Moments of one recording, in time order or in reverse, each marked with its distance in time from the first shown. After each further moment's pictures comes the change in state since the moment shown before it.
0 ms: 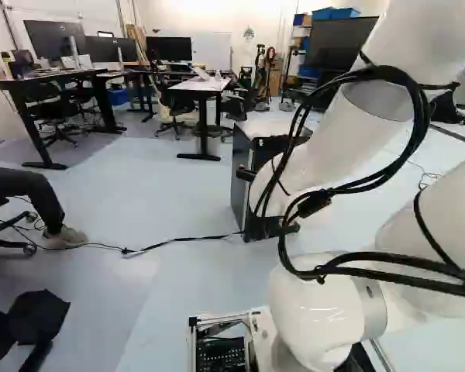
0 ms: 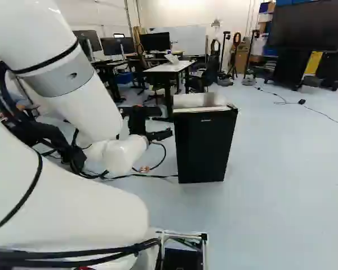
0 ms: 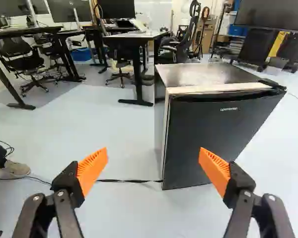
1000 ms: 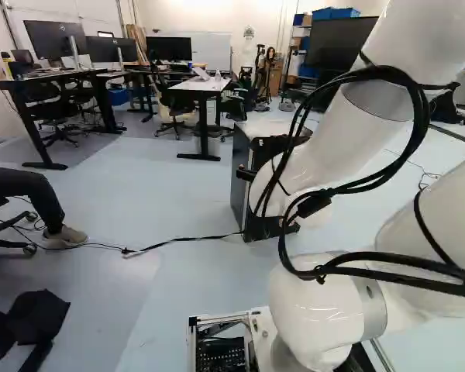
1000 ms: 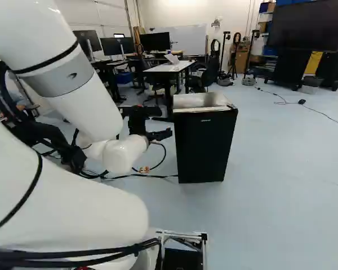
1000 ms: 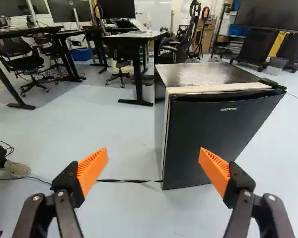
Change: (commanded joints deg) arm 0.0 0.0 0.0 0.0 0.0 0.0
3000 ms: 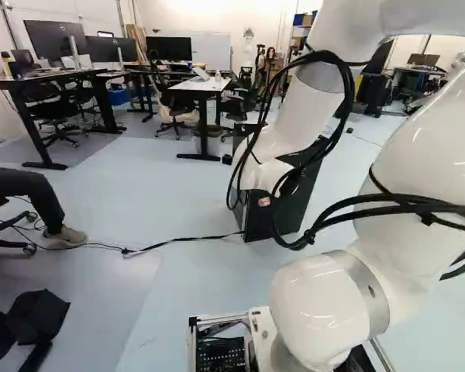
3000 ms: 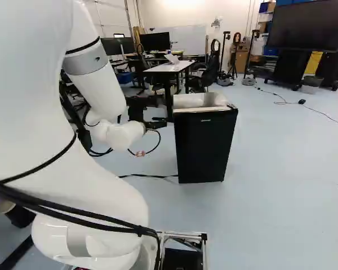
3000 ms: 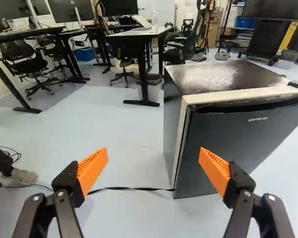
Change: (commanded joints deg) arm 7.4 -15.0 -13.7 7.8 0.0 0.0
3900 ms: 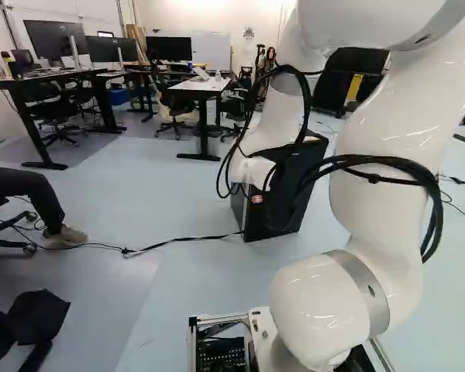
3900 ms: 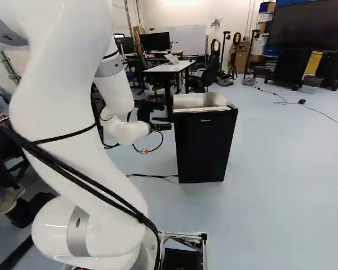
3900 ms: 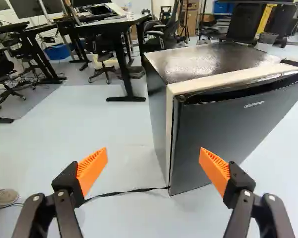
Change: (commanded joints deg) arm -0.2 -13.9 -8.2 8.4 3.1 0.0
